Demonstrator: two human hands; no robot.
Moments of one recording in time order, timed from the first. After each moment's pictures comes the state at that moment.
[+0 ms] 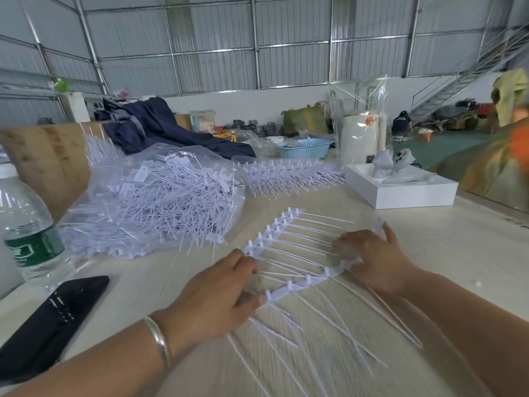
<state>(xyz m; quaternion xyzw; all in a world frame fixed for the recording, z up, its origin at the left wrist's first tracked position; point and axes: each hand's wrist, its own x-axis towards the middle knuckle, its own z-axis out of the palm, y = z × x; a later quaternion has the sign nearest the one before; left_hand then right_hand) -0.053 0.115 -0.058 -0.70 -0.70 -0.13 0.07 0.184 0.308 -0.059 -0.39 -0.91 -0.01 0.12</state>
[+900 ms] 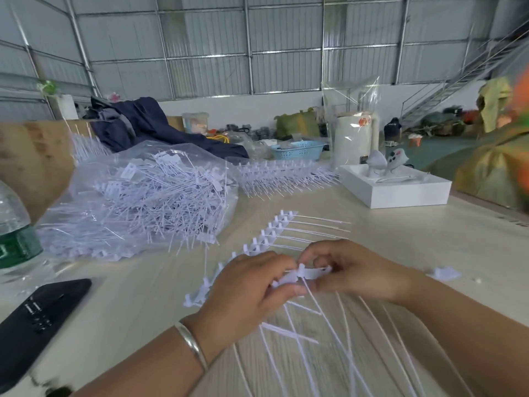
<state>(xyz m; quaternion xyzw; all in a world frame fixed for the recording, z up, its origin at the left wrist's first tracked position) -0.015 0.146 -0.067 -0.75 -0.56 -0.32 0.13 0.166 0.259 -0.038 -0.18 -0.88 0.40 0.17</state>
